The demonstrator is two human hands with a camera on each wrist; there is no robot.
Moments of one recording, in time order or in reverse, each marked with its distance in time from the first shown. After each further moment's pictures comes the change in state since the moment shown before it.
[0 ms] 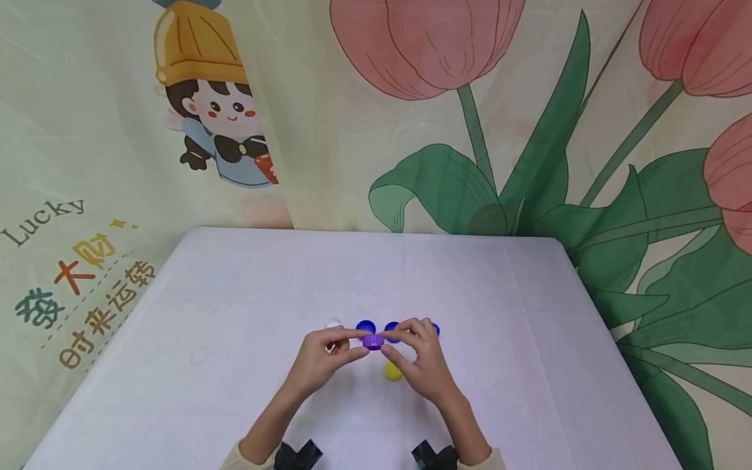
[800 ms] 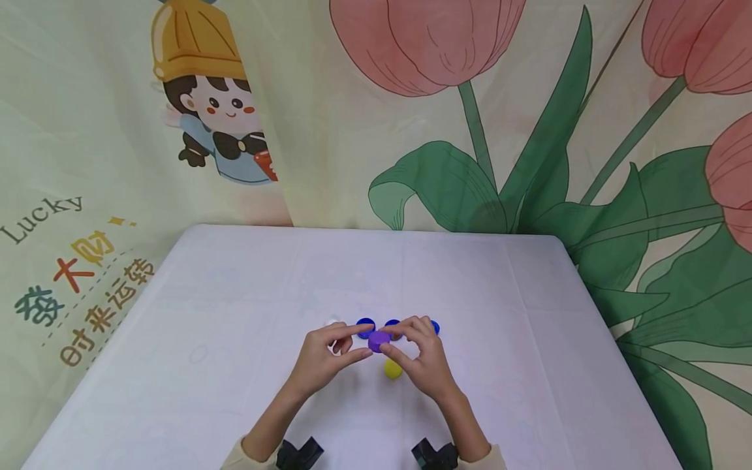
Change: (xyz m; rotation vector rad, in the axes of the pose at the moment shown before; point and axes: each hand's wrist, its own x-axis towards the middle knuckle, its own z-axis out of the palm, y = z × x) left_hand 0.002 -0.022 0.005 0.136 0.041 0.239; right_hand 0.009 -0.043 -0.014 0.098 0.048 0.017
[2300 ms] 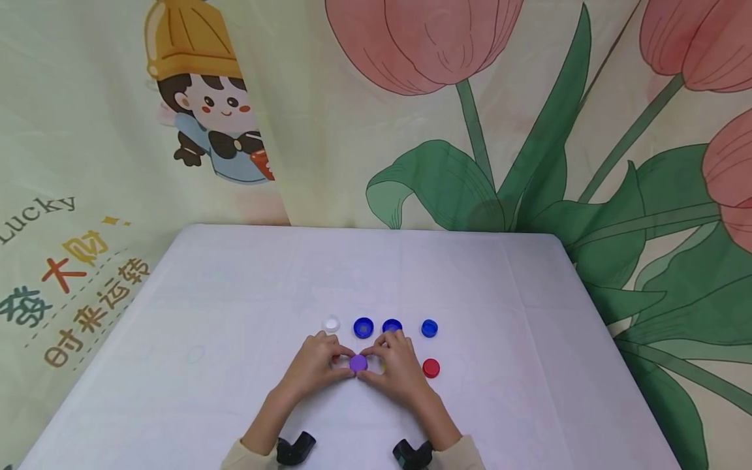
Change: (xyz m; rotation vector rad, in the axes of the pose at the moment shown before) left_hand -0.024 -0.061 0.001 0.609 -0.278 -0.004; right_hand -0.021 0.088 0.065 -0.372 -0.298 0.038
